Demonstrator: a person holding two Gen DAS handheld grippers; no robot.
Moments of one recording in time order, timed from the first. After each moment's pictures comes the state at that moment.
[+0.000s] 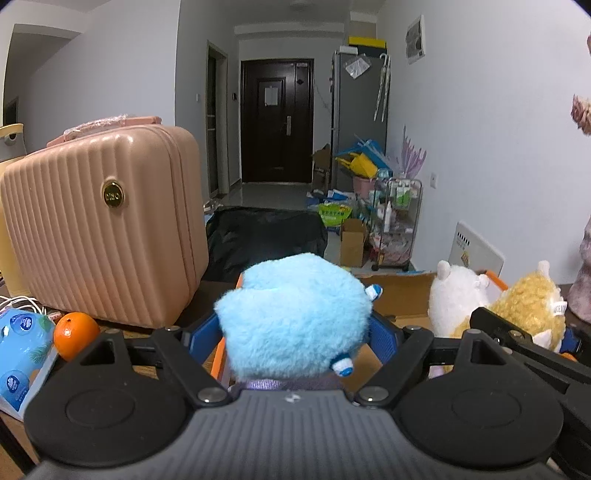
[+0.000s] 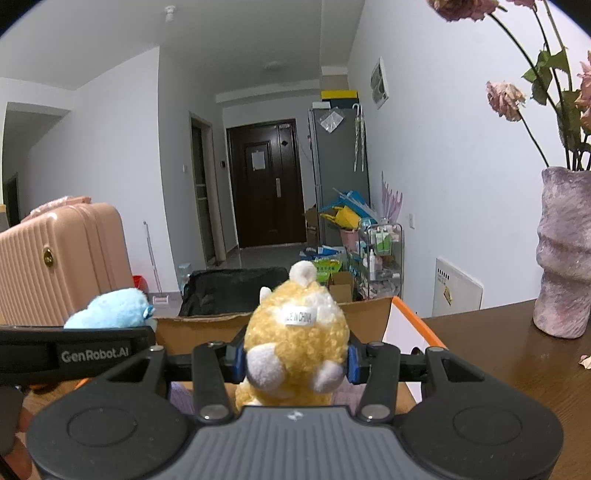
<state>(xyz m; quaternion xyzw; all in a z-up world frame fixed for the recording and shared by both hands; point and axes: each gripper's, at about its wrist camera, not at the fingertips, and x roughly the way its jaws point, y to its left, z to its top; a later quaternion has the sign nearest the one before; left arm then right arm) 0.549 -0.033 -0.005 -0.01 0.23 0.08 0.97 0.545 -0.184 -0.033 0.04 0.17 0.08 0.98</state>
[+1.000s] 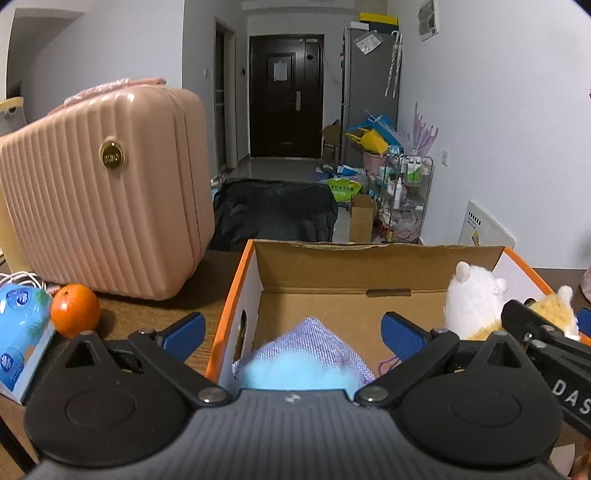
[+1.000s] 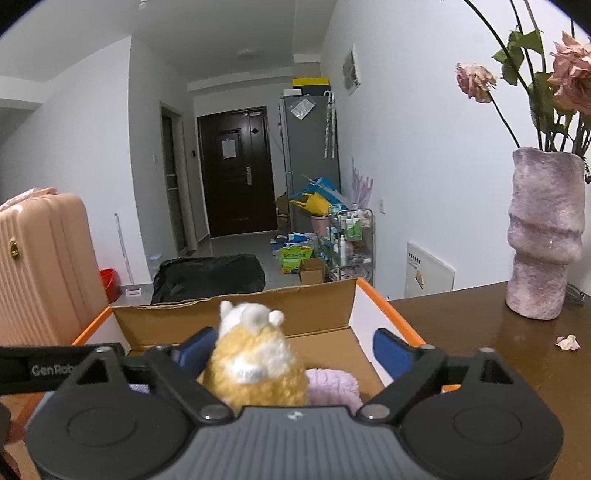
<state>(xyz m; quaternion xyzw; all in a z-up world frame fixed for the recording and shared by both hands) 0.563 -0.023 -0.023 -0.03 0.27 0.09 0.96 0.555 -0.195 -0.036 0.04 0.19 0.03 0.98</state>
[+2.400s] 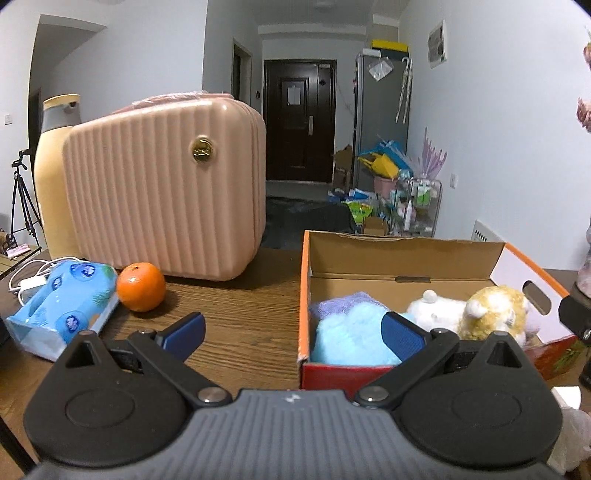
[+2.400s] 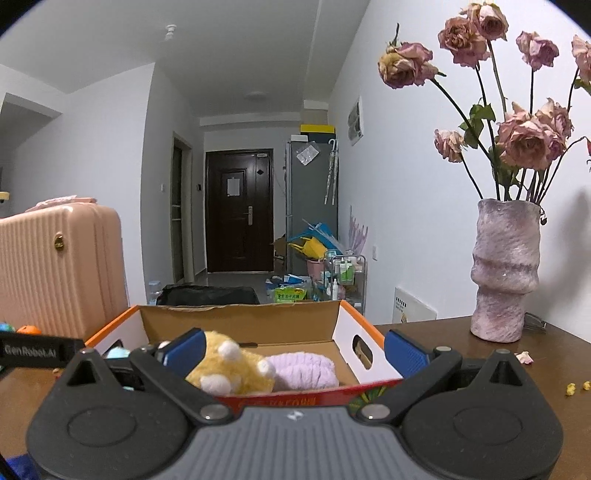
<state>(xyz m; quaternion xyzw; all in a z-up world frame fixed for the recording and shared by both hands) 0.467 0.013 -0.026 -0.03 0.22 0.11 0.97 0.447 -0.193 -0.041 0.00 0.11 0.03 0.99</state>
